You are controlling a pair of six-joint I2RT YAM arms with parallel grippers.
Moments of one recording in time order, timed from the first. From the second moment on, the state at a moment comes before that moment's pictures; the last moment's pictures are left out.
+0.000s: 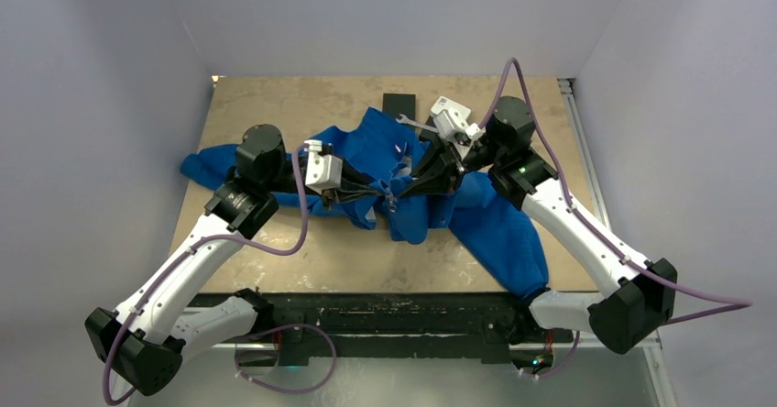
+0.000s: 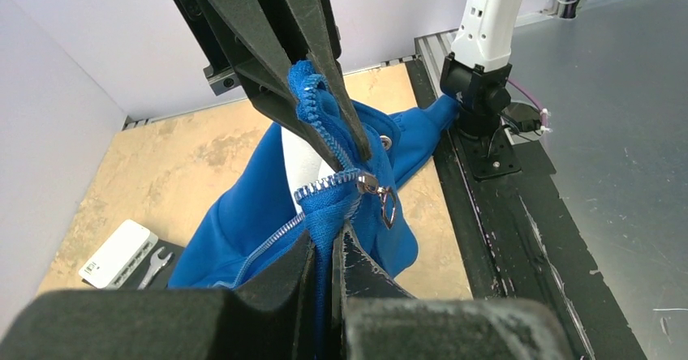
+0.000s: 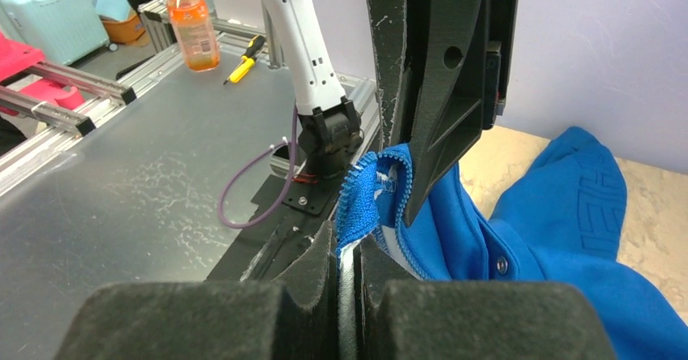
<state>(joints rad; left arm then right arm) -0.54 1.01 1.03 -0.09 1.07 0.31 0.53 1.25 1.15 0.17 -1.42 0.02</state>
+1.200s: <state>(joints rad) -0.54 1.00 1.02 -0.12 1.00 0.36 0.54 1.24 1.19 0.05 -1.38 -0.07</state>
